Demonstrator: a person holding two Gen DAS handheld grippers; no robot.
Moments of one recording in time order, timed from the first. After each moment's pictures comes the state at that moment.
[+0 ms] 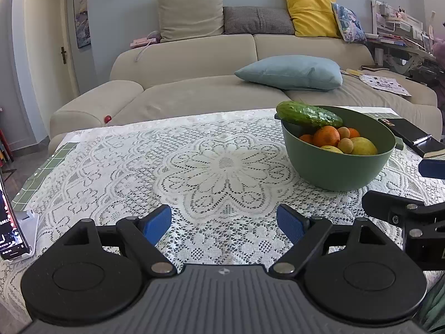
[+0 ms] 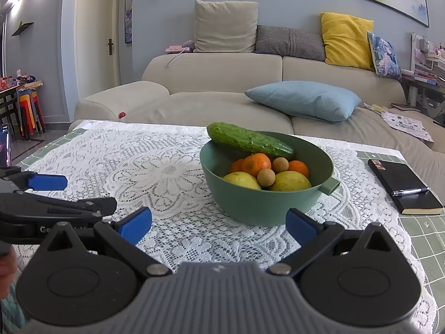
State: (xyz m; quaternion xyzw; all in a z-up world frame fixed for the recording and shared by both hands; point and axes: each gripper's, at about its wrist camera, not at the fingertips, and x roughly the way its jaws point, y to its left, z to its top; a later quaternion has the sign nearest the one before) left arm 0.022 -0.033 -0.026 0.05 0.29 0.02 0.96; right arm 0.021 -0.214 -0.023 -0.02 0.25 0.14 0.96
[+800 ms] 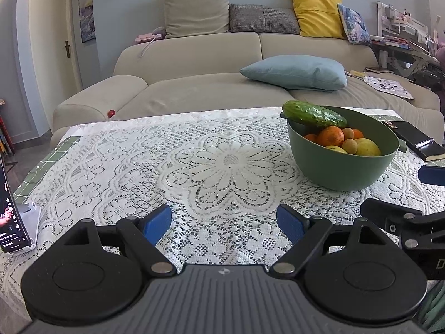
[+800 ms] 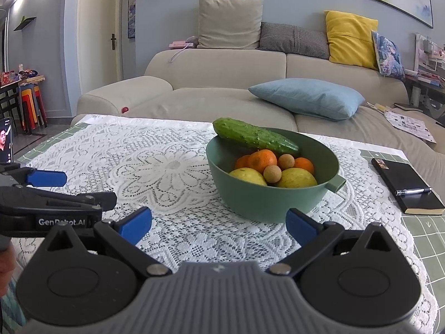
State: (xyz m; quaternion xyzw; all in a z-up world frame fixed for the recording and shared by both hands) left arm 0.020 -0.027 -0.026 0.04 0.30 0.02 0.95; right arm 0.023 -0.208 -0.028 -0.03 0.26 0.15 0.95
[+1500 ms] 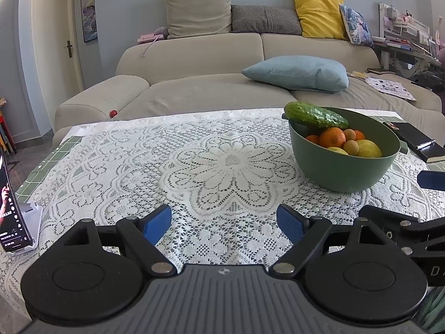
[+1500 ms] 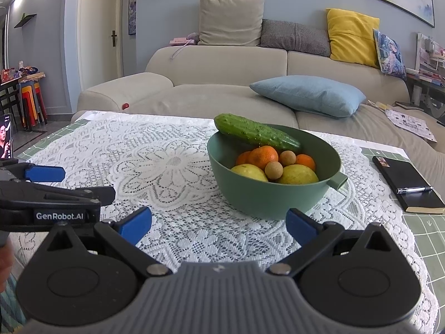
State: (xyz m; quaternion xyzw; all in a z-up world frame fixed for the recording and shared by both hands) left arm 0.019 -0.026 -0.024 0.04 0.30 0.02 0.95; right arm 0.023 -0.207 -0.031 -0.03 0.26 0.15 0.95
